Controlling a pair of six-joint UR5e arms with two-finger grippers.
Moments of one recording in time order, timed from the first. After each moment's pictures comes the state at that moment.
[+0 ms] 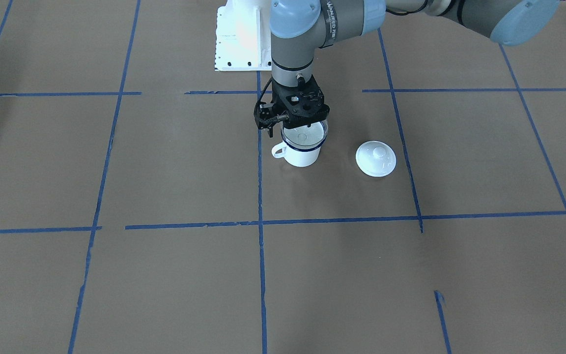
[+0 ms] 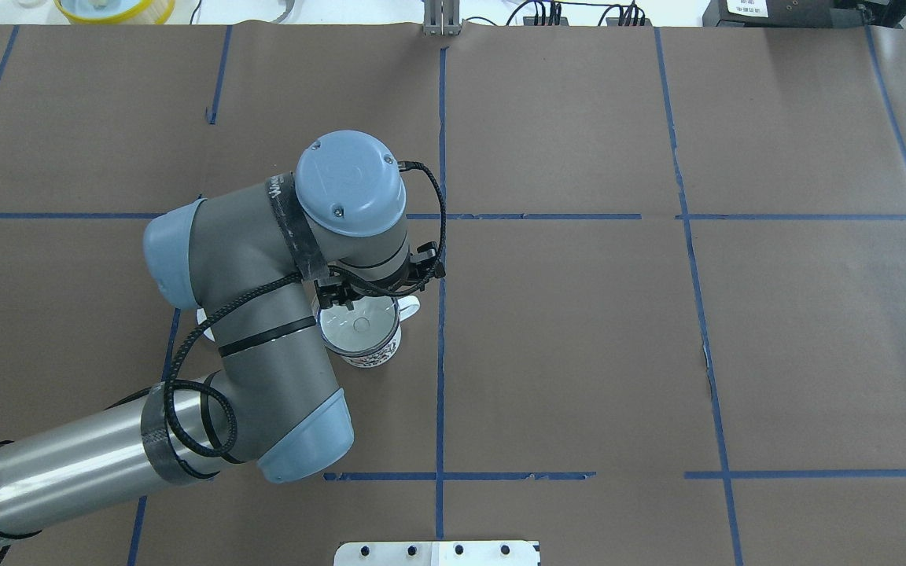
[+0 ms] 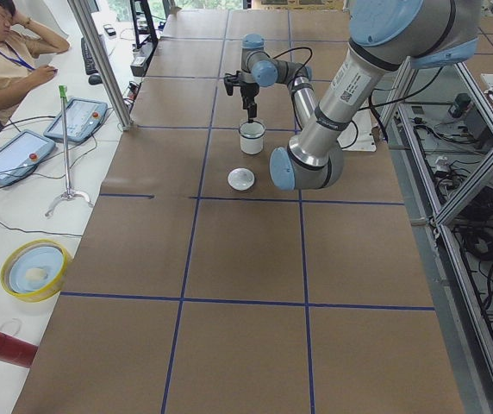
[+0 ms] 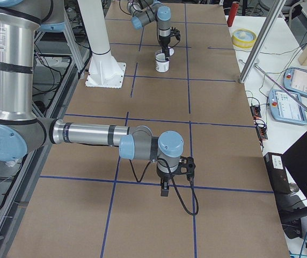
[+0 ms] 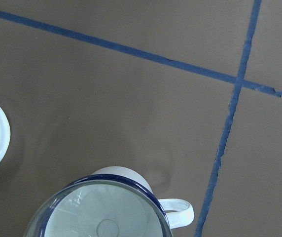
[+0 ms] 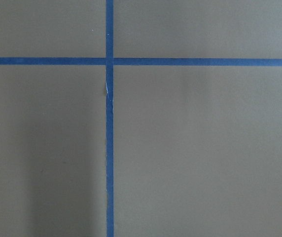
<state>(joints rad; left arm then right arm) -0.51 -2.37 -1.72 -1.36 -1.84 -1.47 1.57 -1.68 1.66 -1.57 2.29 0.01</state>
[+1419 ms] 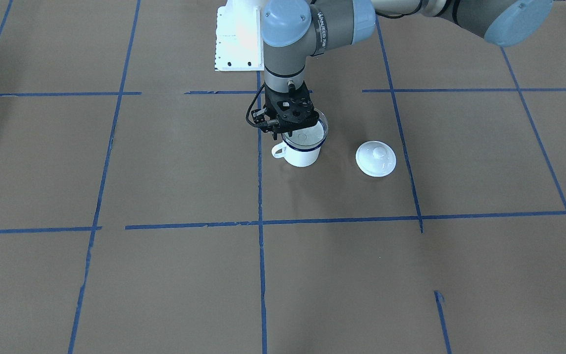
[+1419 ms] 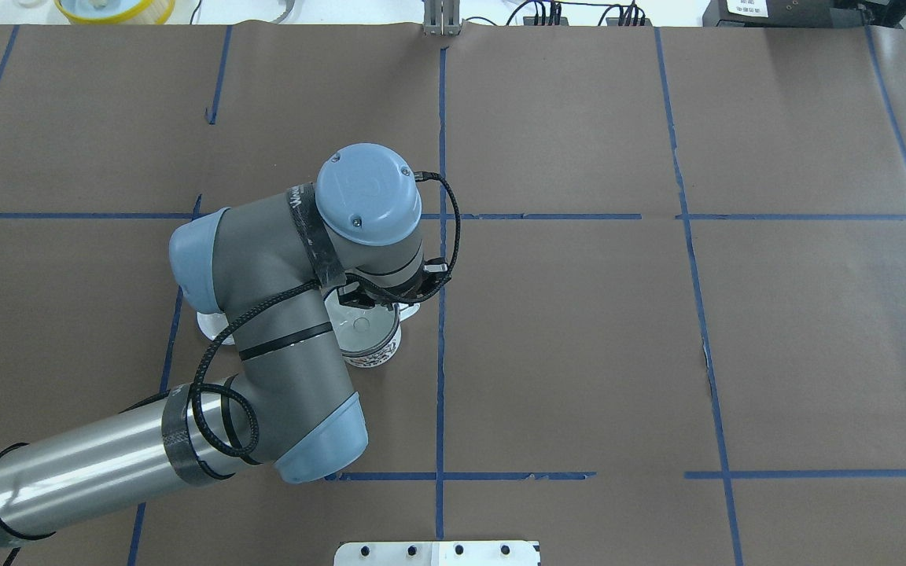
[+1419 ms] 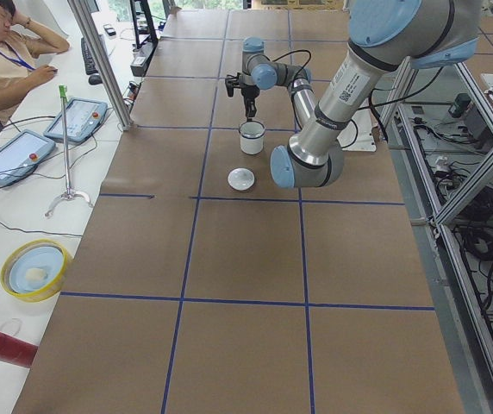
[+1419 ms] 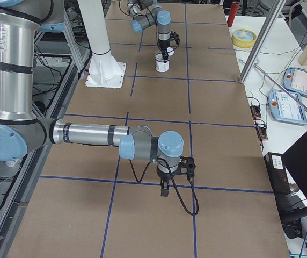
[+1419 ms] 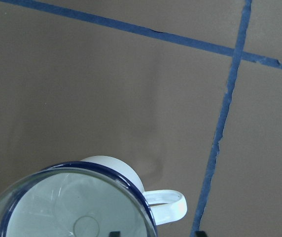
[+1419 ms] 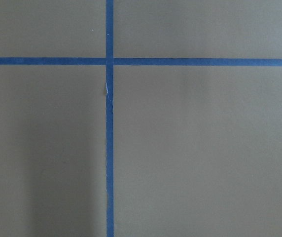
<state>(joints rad) -0.50 -2.38 -1.68 -1.41 -1.85 -1.45 1.57 -1.68 1.66 -1.57 2.29 0.01</state>
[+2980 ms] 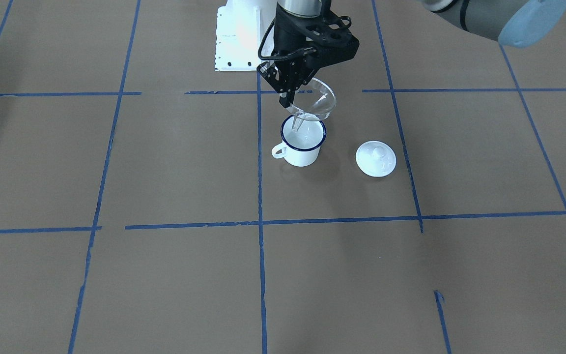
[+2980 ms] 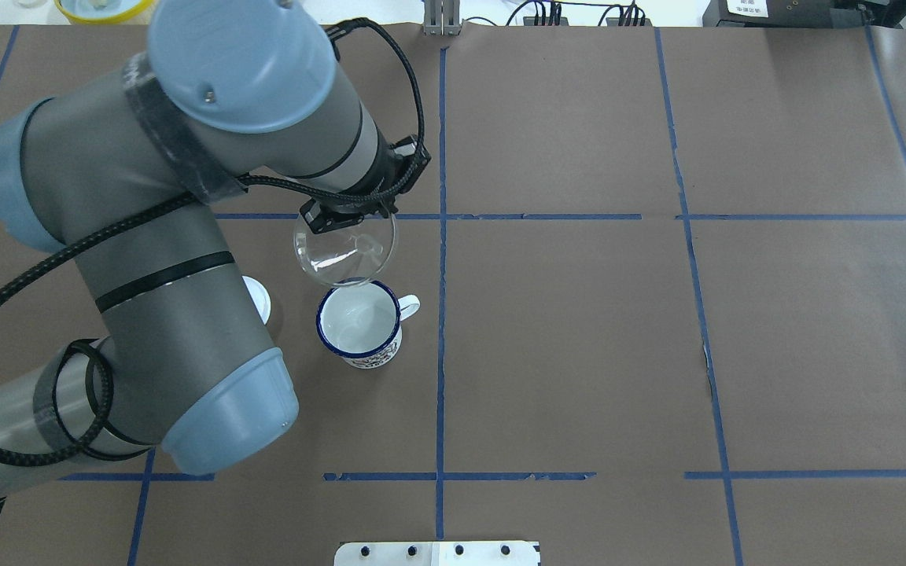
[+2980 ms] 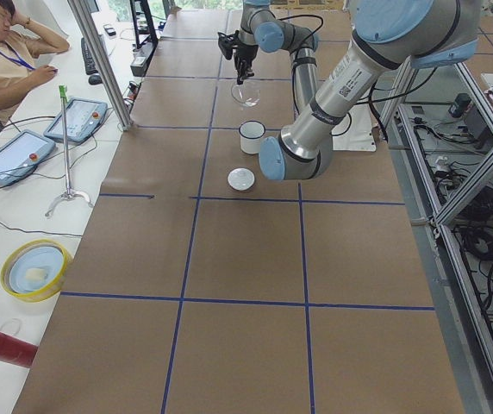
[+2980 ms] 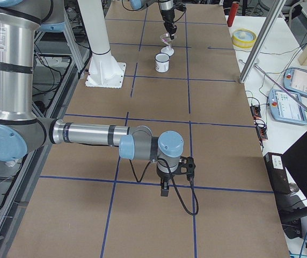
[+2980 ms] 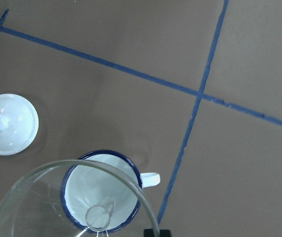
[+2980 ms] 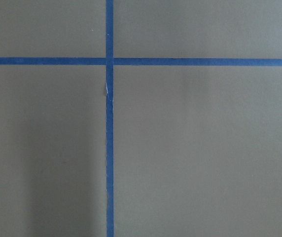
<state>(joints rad) -0.63 -2.40 -1.95 -1.37 -1.76 -1.83 1.57 -1.68 1.66 -1.57 2.29 0.01</state>
